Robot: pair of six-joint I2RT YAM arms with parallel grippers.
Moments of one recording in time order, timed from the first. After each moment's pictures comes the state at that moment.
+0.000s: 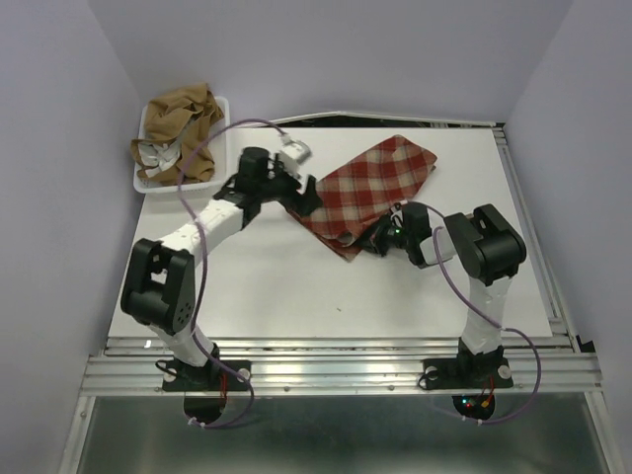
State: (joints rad) left arm -0.49 1.68 1.20 -0.07 0.51 0.15; right arm 0.30 2.03 0.75 0.74 -0.66 1.24
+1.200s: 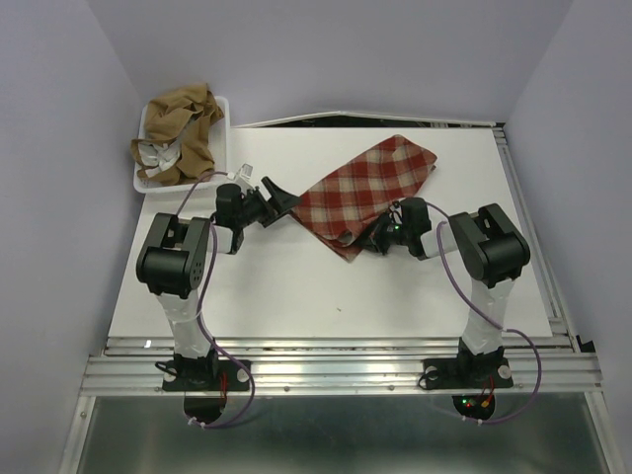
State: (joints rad) left arm -0.17 1.89 0.80 0.77 0.57 -0.90; right arm 0.30 2.01 0.83 0.51 -0.63 1.16
